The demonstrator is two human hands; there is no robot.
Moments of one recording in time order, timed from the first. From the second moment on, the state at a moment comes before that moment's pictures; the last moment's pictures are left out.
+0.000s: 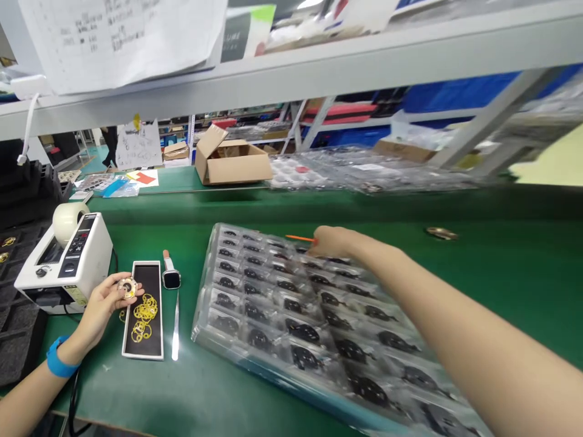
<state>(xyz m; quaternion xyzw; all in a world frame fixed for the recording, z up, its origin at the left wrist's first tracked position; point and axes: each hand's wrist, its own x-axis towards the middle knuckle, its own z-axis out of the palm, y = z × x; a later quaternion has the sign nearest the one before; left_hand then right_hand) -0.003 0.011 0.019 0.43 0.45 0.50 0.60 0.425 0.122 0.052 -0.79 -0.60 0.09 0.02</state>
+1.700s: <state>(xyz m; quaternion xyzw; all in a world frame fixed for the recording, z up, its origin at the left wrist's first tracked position) 0.006 -0.008 0.017 0.54 0.31 0.43 0.66 0.160 -0.005 0.026 -0.49 -0.60 0.37 0.52</state>
